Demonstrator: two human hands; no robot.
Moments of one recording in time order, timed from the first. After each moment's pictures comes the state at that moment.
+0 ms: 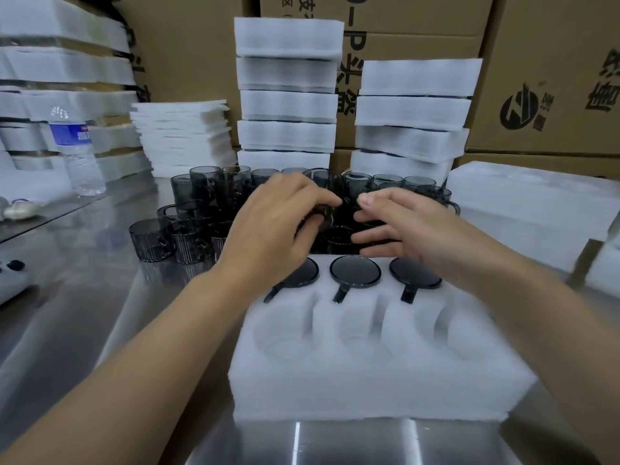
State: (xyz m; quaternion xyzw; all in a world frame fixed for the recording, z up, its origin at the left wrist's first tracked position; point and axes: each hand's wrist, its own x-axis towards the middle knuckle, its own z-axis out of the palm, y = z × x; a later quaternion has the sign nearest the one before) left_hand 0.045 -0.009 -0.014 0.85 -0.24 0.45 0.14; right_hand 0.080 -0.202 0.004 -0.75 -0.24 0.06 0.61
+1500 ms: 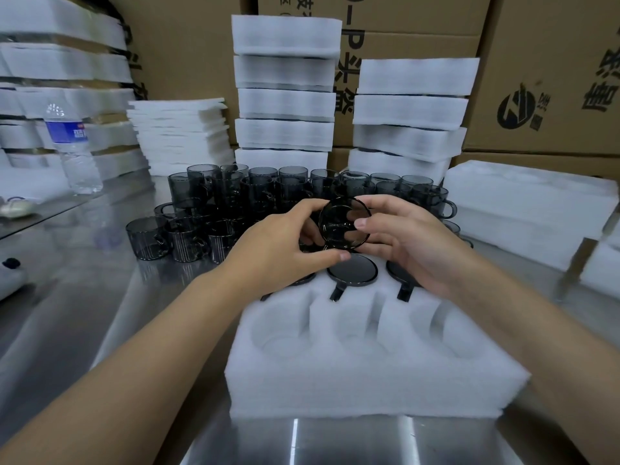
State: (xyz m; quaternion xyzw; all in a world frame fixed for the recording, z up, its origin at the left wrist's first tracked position) left_hand 0.053 -0.009 -0.027 0.93 -0.14 0.20 0.29; right_hand 0.081 -0.197 -0.008 -0.67 -0.20 0.09 0.71
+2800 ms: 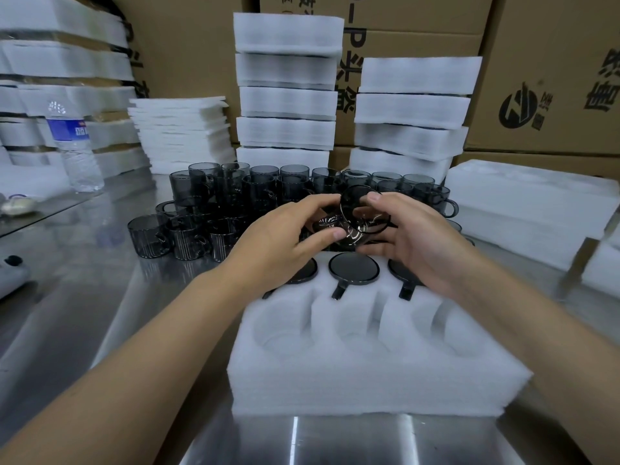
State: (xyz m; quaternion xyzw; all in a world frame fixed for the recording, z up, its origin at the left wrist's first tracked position) left_hand 0.057 -0.004 -0.032 0.90 -0.18 0.24 0.30; right_hand 0.089 -0.197 -0.012 -0.63 -0.22 0.08 0.74
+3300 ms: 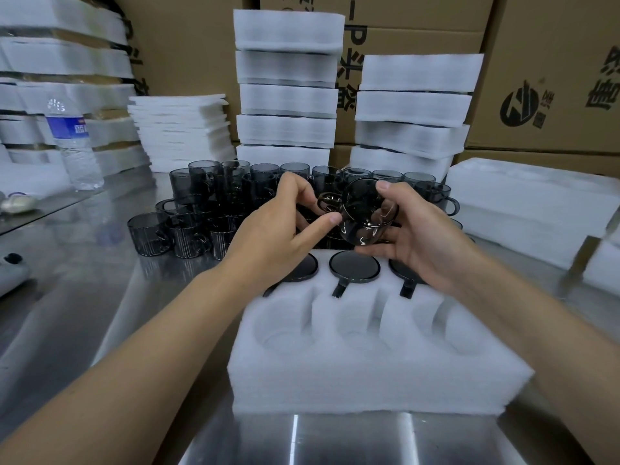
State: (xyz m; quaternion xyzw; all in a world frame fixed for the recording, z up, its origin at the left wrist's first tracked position) left_hand 0.050 -0.010 -0.028 0.87 -0.15 0.31 0.36; right_hand 0.088 -0.198 -0.010 -0.61 -0.22 0.10 0.75
